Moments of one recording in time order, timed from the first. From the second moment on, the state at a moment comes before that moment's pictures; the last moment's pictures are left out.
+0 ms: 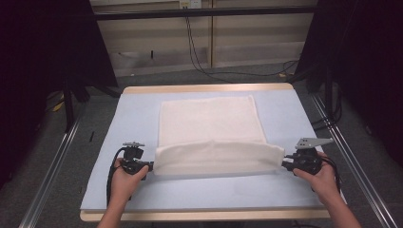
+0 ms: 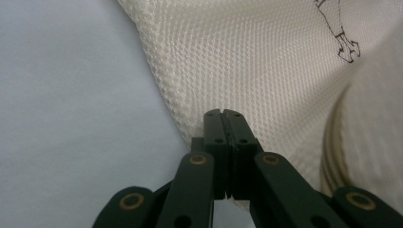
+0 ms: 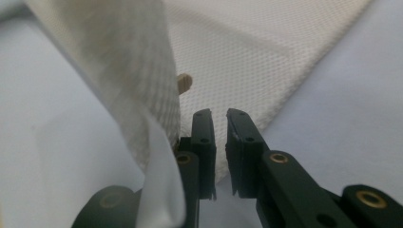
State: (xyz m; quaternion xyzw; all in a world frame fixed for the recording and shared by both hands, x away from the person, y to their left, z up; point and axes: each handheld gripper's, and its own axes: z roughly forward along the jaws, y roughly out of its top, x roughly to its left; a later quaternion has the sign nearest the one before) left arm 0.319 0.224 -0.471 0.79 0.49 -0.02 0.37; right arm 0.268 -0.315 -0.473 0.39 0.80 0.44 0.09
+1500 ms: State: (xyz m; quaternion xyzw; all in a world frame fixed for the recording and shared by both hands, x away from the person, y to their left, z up) left arm 0.346 0.220 -0.469 0.77 0.52 0.03 0.37; right arm 0.278 -0.280 -0.475 0.44 0.81 0.37 0.11
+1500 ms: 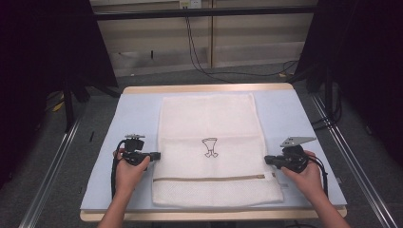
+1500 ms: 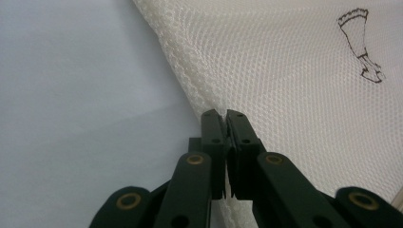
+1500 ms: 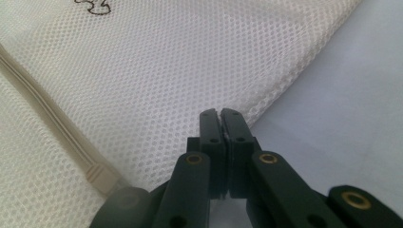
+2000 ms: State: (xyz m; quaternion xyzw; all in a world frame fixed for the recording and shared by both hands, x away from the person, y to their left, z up) left arm 0.350 0.238 -0.467 0.76 0.53 0.03 0.38; right arm 0.279 -0.270 -0.474 0.44 0.81 0.38 0.11
